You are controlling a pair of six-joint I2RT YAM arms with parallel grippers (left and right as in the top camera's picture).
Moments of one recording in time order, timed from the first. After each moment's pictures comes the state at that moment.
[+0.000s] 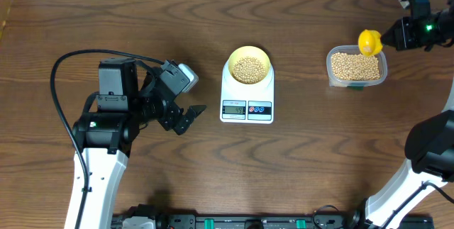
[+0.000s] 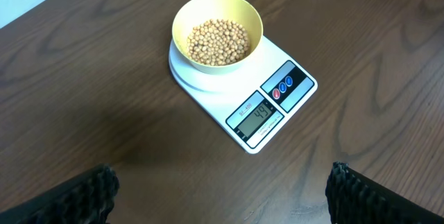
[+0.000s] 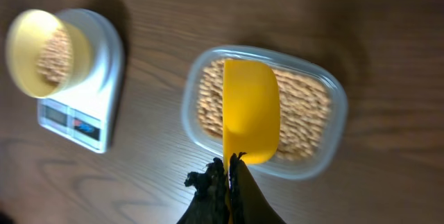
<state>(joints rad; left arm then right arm) -0.05 1.12 1.04 -0.81 0.57 0.61 -0.31 2.03 2.11 -1.45 -0.46 -0.48</state>
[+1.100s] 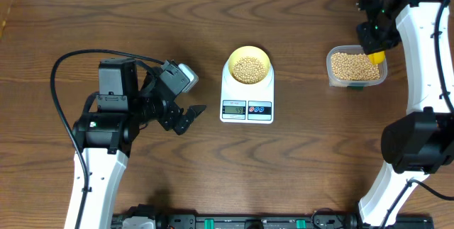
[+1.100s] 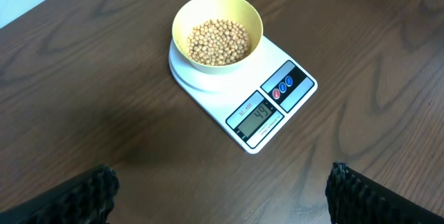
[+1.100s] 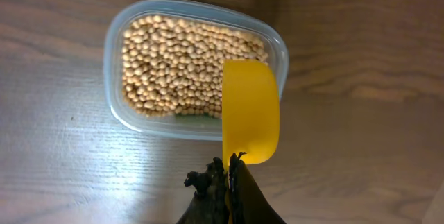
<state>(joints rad) -0.05 1.12 1.04 -0.81 0.57 0.61 -0.02 2.03 2.10 -1.45 0.17 -0.22</state>
